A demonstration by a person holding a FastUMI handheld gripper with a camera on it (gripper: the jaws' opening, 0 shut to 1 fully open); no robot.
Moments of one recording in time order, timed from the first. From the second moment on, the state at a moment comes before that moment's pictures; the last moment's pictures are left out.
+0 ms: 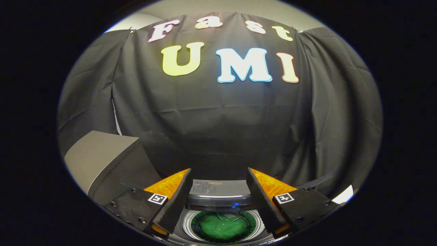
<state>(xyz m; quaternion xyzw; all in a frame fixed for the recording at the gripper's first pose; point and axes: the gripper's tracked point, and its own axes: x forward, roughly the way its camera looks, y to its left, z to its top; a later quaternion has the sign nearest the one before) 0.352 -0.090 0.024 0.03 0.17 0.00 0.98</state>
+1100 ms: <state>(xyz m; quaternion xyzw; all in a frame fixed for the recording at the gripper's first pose) 0.166 -0.053 -0.025 0.02 0.12 0.01 0.99</state>
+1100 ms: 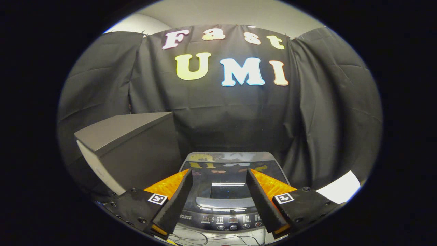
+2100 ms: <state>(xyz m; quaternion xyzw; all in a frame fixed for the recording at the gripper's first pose) -0.032 -0.001 -0.004 0.03 0.03 0.01 1.00</state>
